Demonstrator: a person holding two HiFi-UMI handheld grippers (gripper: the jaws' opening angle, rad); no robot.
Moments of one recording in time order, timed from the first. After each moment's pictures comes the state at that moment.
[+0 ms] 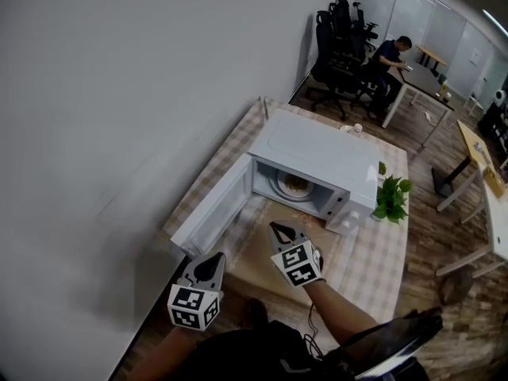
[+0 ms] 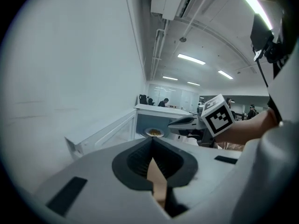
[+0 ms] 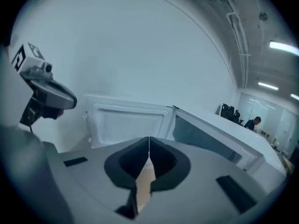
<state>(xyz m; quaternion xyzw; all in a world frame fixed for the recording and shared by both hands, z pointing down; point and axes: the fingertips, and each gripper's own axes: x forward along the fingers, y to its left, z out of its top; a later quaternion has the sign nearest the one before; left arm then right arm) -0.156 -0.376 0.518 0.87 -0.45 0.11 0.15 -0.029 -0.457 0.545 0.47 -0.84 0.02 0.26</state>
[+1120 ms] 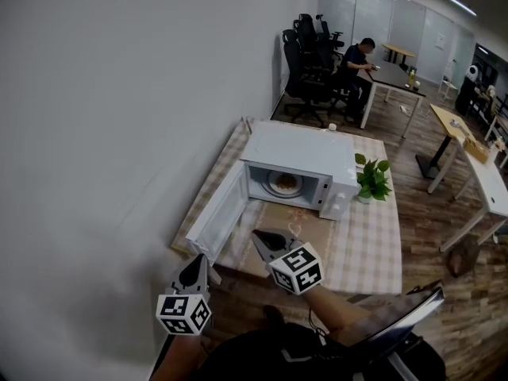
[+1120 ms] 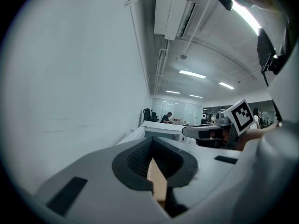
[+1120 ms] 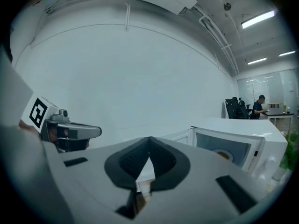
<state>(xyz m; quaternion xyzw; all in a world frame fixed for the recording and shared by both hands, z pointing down) -0.236 -0.319 0.448 0.87 -0.49 0.03 0.11 -0.104 -0.352 0.447 0.46 -0.88 0.08 0.09</state>
